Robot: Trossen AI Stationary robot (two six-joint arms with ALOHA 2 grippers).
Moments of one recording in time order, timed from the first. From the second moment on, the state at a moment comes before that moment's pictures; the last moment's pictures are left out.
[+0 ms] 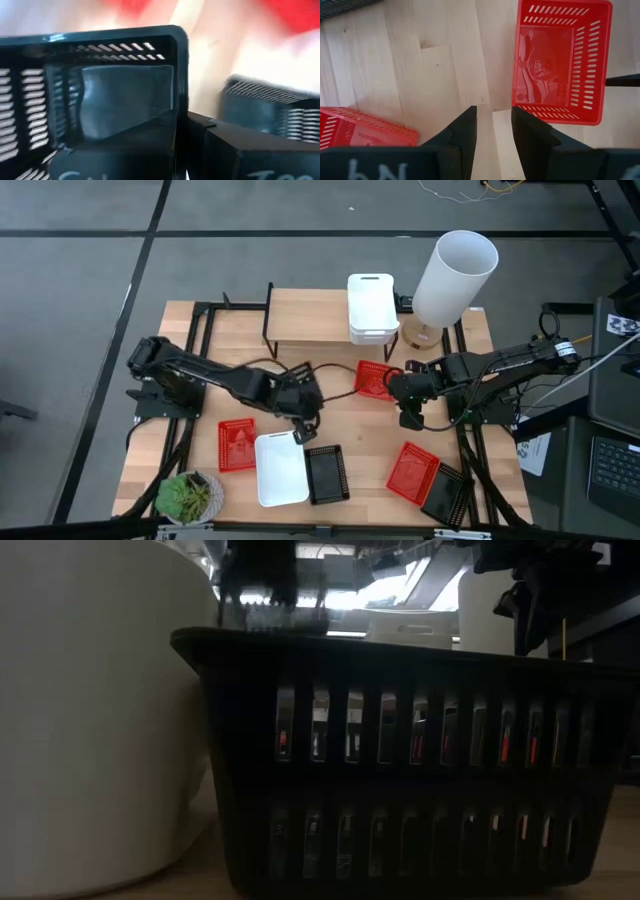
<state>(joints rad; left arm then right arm) -0.24 1.67 1.51 -0.79 -0.28 -0.55 0.21 1.22 1.04 -1.06 0.11 0.36</state>
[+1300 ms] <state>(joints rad) 0.42 1.60 1.49 -1.02 -0.15 0.38 0.21 1.22 1.04 -1.05 0.11 0.37</state>
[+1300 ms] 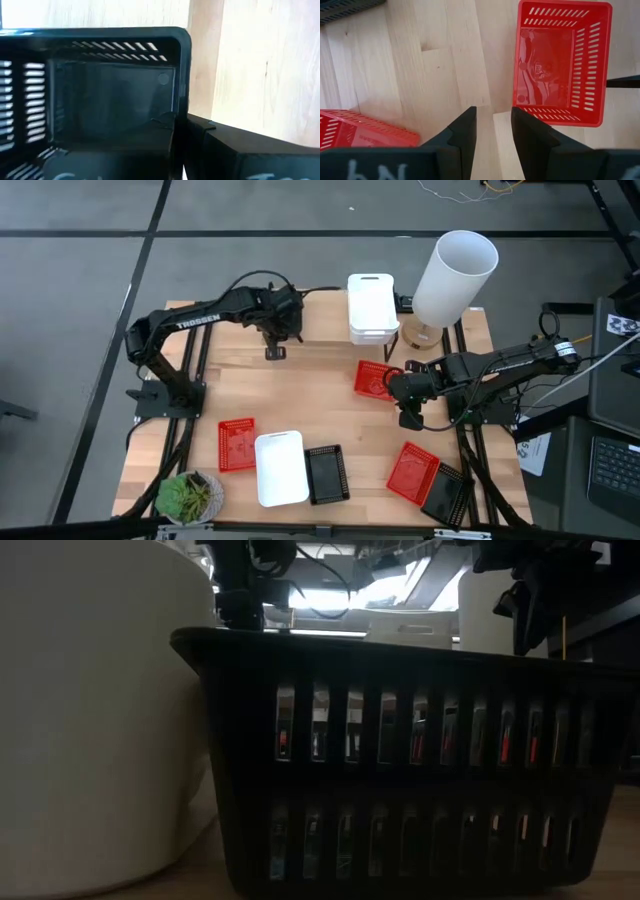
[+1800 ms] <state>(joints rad) 0.41 1.59 1.55 -1.07 -0.15 0.37 0.21 1.22 1.04 -1.05 0.11 0.37</state>
